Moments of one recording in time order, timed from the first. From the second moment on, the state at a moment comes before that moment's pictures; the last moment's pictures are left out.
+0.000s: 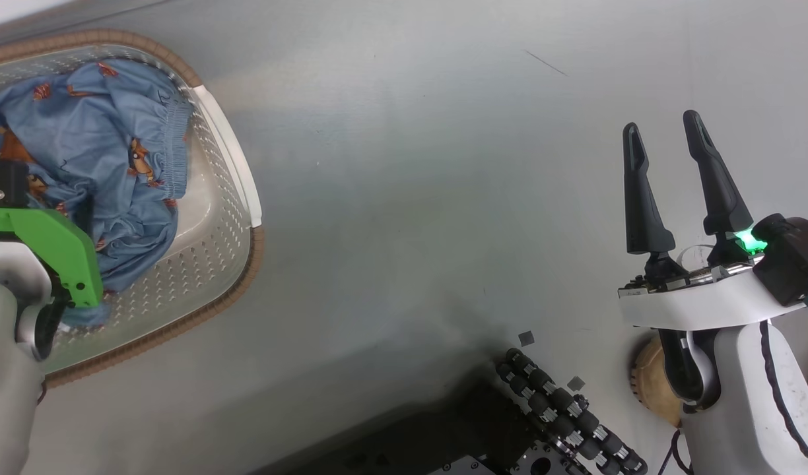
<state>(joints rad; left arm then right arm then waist) -0.65 0.38 -0.32 0.69 -0.47 -0.12 0.24 -0.22 -0.04 0.10 -0.08 0.23 0.12 -0.26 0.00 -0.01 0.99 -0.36</state>
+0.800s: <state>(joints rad) -0.64 0.27 -0.29 0.76 -0.47 -0.12 -0.15 -0.31 -0.04 0.07 -0.04 0.25 0.09 -0.26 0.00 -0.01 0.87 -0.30</state>
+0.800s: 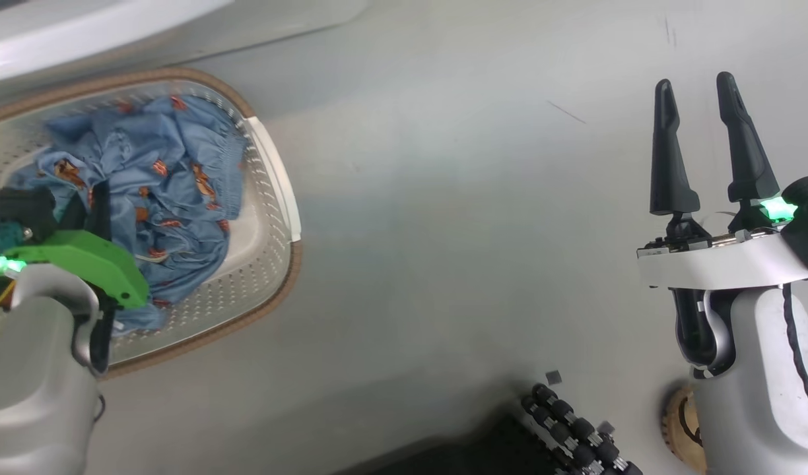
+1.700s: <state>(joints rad) -0.42 0.11 -0.13 0.50 -0.50 -0.12 -0.25 -0.20 -0.04 -0.05 0.06 0.21 0.10 -0.26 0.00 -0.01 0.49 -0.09</state>
